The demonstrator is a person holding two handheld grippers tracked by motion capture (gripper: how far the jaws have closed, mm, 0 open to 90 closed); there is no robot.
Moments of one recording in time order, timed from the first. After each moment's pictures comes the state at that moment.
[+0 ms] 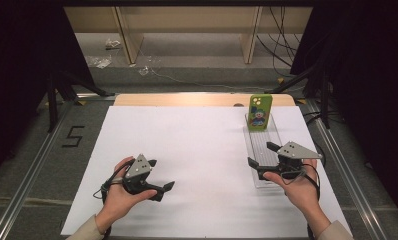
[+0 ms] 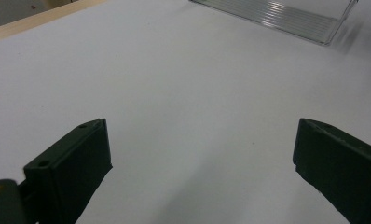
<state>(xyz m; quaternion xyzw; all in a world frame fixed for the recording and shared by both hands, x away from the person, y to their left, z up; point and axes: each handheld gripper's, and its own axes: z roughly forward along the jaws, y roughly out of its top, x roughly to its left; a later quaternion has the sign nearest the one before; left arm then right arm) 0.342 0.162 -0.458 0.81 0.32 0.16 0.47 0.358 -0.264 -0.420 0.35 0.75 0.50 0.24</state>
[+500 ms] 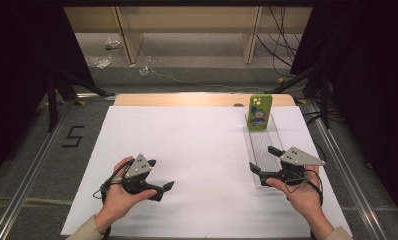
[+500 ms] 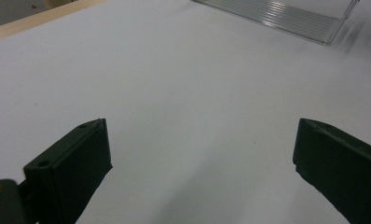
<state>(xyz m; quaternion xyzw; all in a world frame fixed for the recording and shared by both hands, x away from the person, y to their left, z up) 0.342 0.163 -0.459 0.81 0.32 0.16 0.47 0.347 -0.269 -0.426 0.34 0.75 0.50 0.24</state>
